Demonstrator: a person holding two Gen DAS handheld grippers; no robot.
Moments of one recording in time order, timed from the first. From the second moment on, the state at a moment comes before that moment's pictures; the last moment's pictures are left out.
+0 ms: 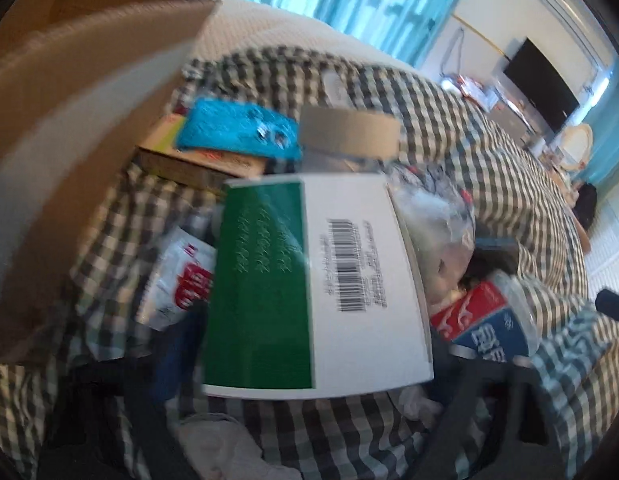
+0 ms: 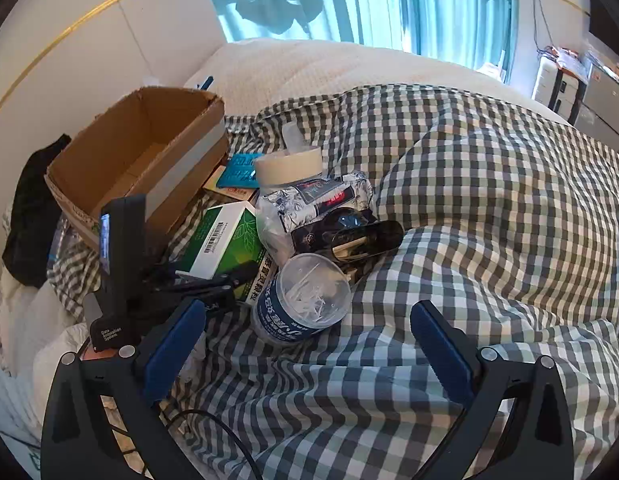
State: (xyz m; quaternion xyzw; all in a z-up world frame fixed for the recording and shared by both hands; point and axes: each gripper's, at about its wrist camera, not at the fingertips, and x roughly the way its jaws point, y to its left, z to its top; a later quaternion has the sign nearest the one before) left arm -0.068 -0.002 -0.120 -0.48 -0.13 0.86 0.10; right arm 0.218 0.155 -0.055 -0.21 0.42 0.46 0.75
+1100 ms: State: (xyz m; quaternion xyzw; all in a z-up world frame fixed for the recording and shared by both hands) left arm 0.006 -0.030 -0.085 -0.44 -0.04 0.89 0.10; right arm 0.212 0.206 -0.116 -0.22 0.47 0.44 0.73
